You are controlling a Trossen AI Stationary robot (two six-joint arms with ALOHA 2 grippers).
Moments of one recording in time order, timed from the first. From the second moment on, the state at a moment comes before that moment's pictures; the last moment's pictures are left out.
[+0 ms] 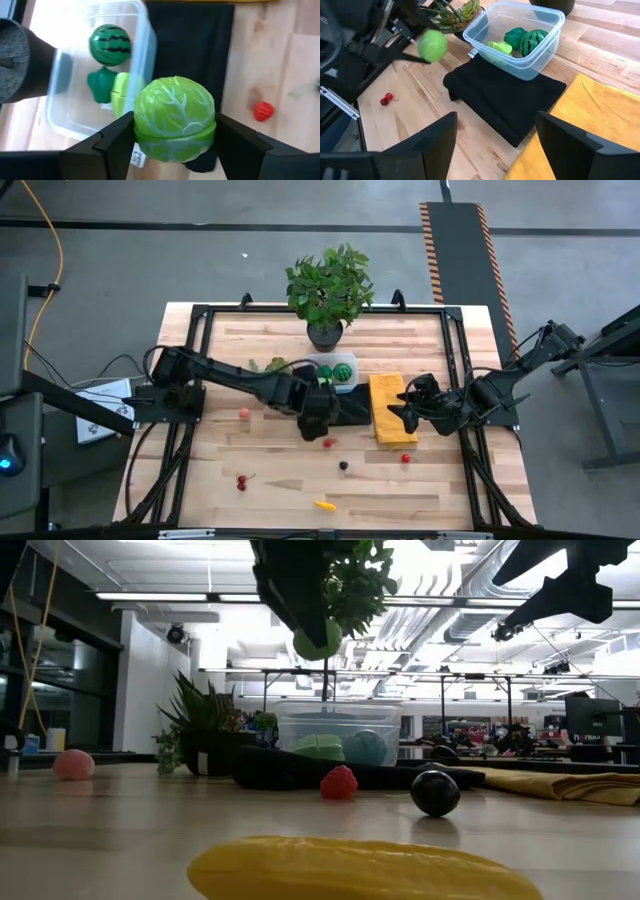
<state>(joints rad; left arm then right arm) -0.09 1.90 1.67 -1.00 -0.40 -0.31 0.58 0.95 0.75 -0.62 0.70 1.20</state>
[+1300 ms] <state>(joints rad) 0.07 1.91 1.67 -0.91 -0.51 -0.27 0.58 0.95 0.75 -0.61 0.70 1.21</state>
